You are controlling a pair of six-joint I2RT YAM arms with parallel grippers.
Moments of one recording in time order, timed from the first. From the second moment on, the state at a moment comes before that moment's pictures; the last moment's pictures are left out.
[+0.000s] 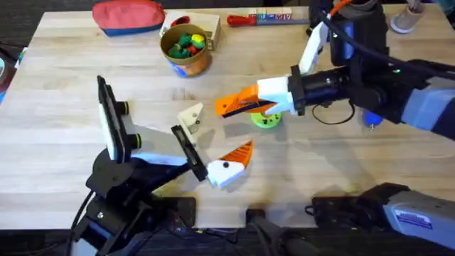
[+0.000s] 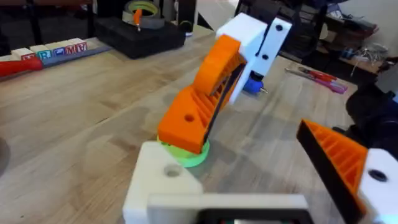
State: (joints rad) left arm -0.48 0.01 0.01 -0.05 0.56 -0.17; right arm 0.37 1.29 0.72 -0.21 -1.05 0.73
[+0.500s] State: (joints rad) left arm -0.48 0.01 0.01 -0.05 0.56 -0.18; right arm 0.47 1.33 0.72 -0.13 -1.09 0.83
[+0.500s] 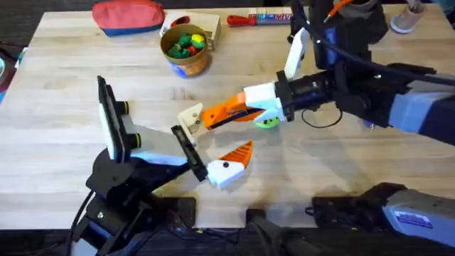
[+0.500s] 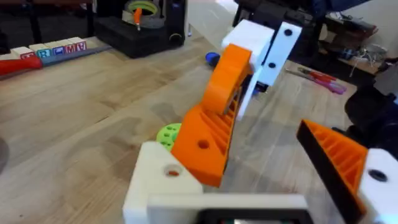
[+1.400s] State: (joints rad) left arm -0.48 0.01 0.01 -0.05 0.53 -0.21; right arm 0.53 1.60 0.72 0.30 -1.20 1.04
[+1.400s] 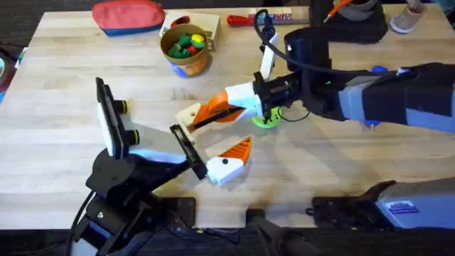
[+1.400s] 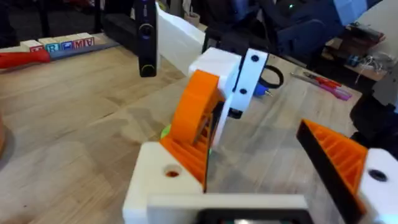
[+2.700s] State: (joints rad) left arm -0.46 0.01 0.01 -0.06 0.52 -0.24; right arm 0.59 1.62 0.75 0.32 -1.08 0.99
